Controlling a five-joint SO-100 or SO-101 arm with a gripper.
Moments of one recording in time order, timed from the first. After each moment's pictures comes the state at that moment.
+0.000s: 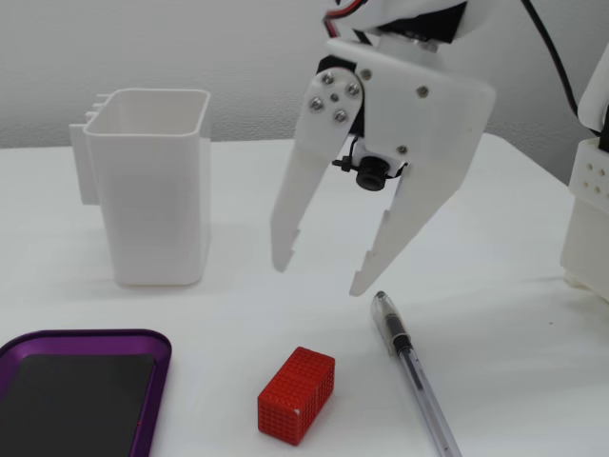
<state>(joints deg) -9.2 104.5 103.0 66.4 27.2</state>
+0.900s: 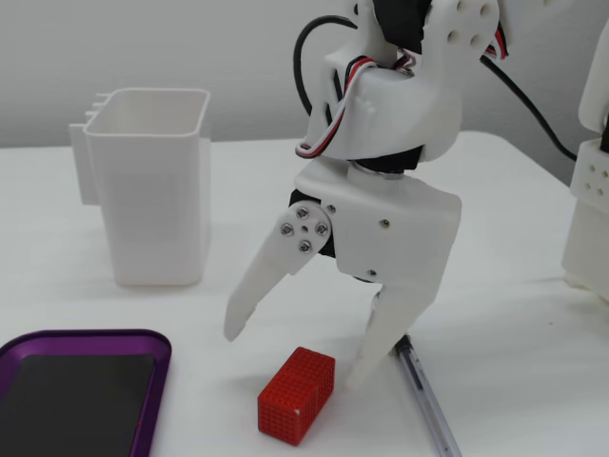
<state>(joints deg) -12.1 94.1 109.3 53.0 34.1</state>
